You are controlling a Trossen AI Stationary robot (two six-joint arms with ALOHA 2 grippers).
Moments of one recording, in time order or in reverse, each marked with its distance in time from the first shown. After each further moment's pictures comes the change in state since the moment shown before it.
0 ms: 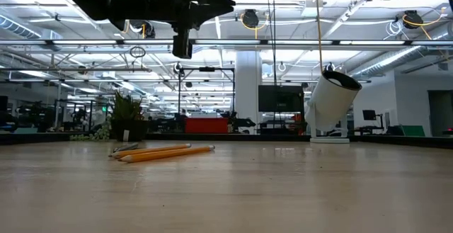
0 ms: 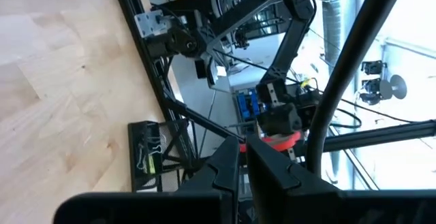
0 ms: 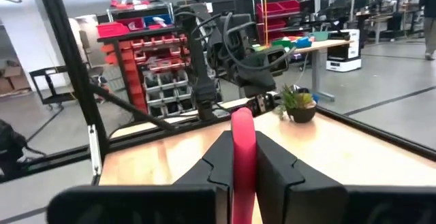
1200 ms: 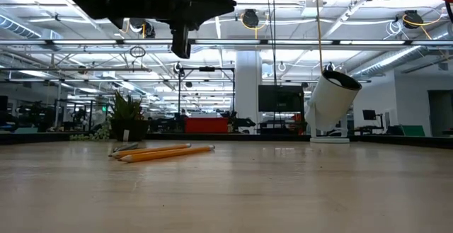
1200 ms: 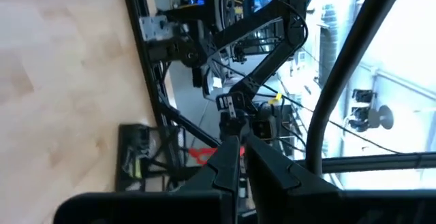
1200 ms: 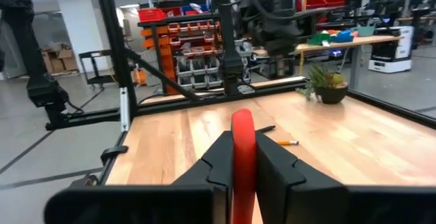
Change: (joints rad) left arm -0.015 -0.001 0.000 0.008 -0.064 -0.119; right arm 0.153 0.000 -0.245 -0.003 -0.011 0.211
